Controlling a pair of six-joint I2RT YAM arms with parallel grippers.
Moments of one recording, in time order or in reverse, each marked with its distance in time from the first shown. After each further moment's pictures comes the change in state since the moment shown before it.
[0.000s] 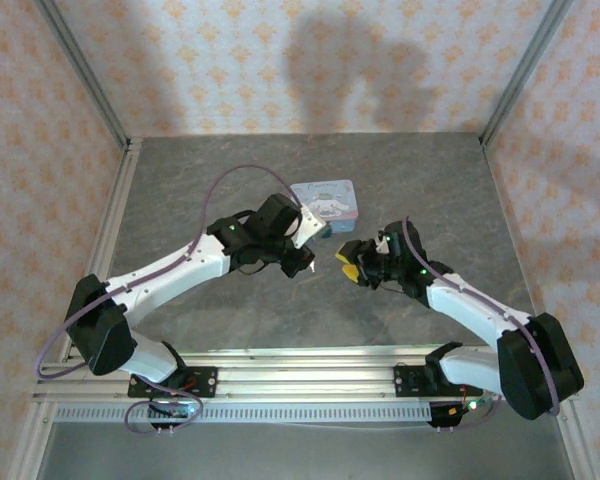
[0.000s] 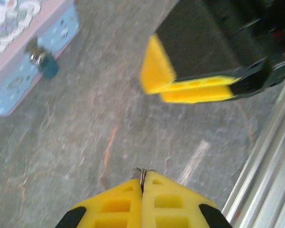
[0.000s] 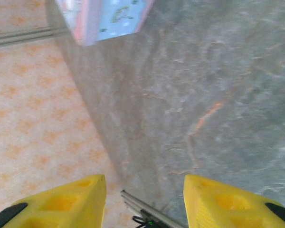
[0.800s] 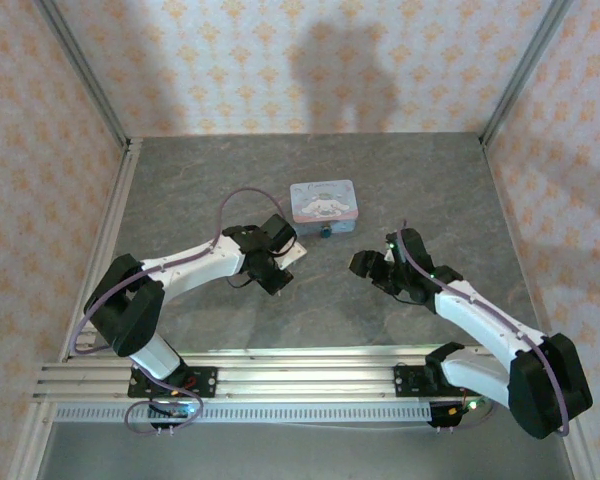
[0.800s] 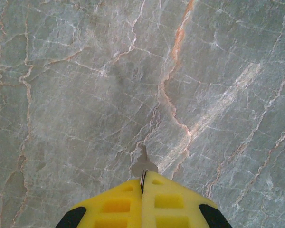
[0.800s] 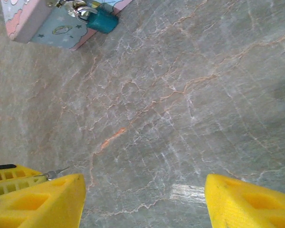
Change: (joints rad) left arm 0.082 0.130 -0.179 -0.103 -0.114 0.098; right arm -0.003 -0.109 -0.026 -0.283 0.252 -0.502
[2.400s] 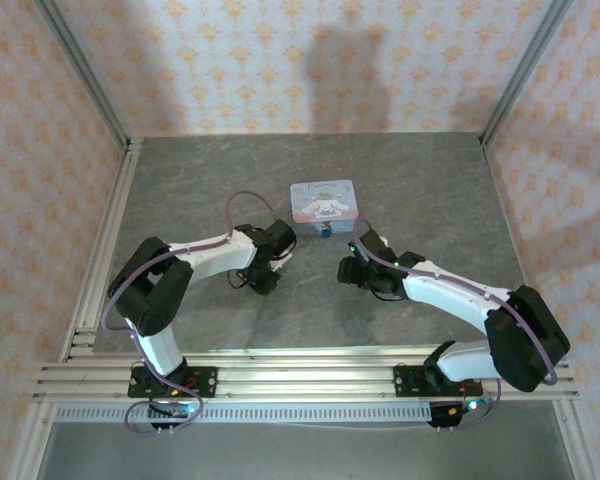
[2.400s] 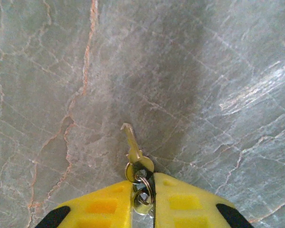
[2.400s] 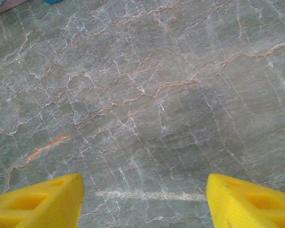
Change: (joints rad) left arm 0.039 0.161 0.020 -0.081 -0.212 -0.095; right arm 0.219 0.257 0.160 -0.131 0.359 -0.069
